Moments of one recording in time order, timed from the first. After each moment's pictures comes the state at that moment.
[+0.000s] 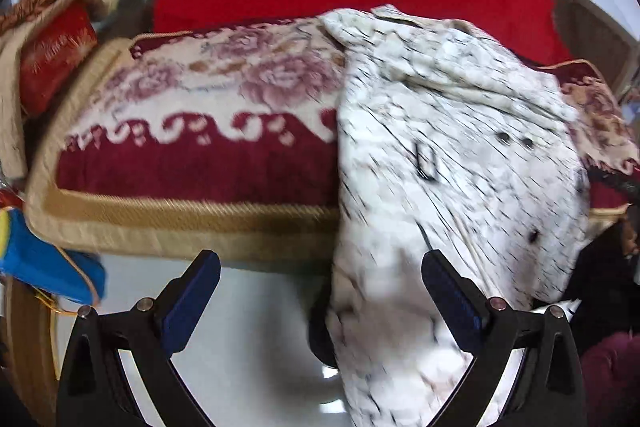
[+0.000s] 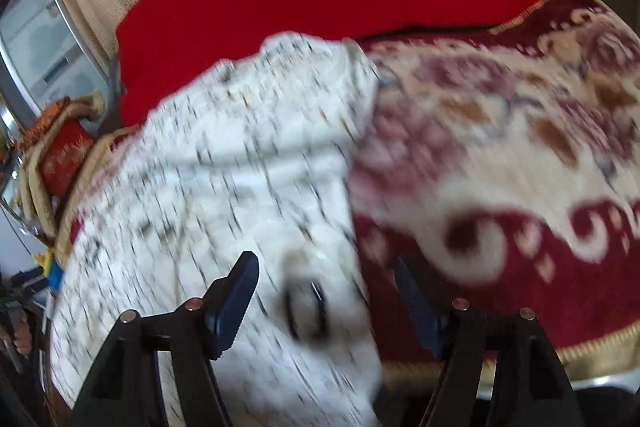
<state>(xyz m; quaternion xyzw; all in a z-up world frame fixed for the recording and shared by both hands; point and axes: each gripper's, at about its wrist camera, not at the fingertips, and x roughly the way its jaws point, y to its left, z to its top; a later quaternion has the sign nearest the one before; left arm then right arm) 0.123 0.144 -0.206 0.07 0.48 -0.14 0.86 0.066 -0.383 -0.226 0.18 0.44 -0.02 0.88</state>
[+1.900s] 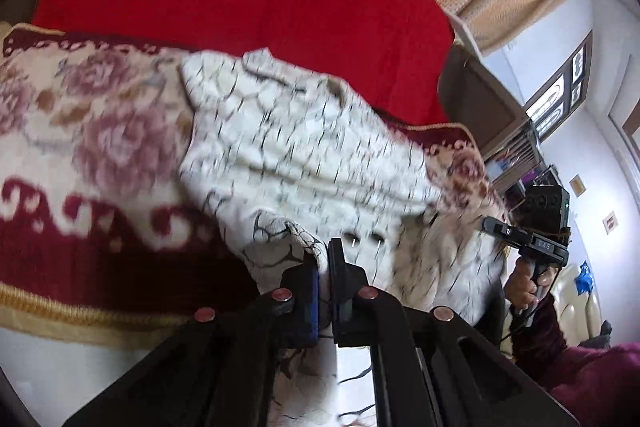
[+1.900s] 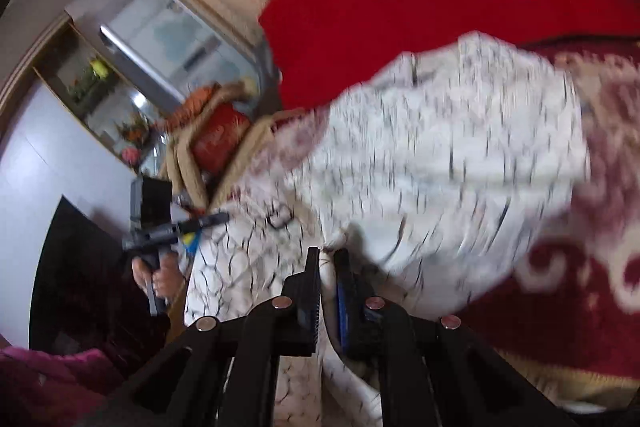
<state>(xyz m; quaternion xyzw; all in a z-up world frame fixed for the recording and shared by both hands) 0.216 0.092 -0.157 -0.12 0.45 -0.37 0.80 0.100 -0.346 -0.136 0.28 0.35 0.26 0.86</state>
